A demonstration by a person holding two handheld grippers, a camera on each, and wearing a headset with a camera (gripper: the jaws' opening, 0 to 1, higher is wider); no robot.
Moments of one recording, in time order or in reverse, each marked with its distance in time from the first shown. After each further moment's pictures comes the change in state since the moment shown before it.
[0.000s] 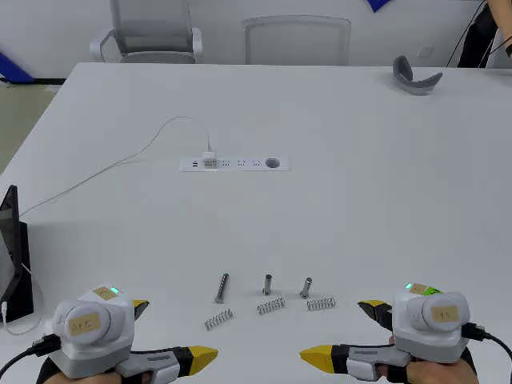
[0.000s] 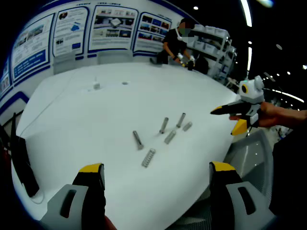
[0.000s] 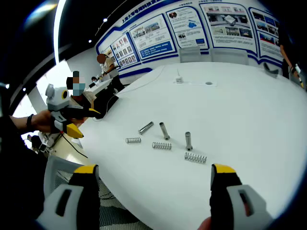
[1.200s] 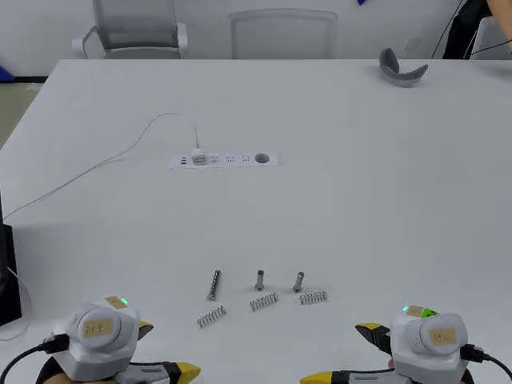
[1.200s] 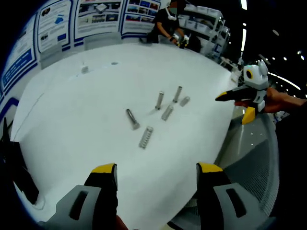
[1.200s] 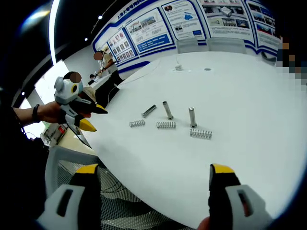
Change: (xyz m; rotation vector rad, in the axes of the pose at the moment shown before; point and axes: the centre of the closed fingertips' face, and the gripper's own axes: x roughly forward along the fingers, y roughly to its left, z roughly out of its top) left arm 0.018 0.005 -0.036 0.081 0.186 -0.051; right arm -0.008 0.012 -0.045 0.051 0.060 0.008
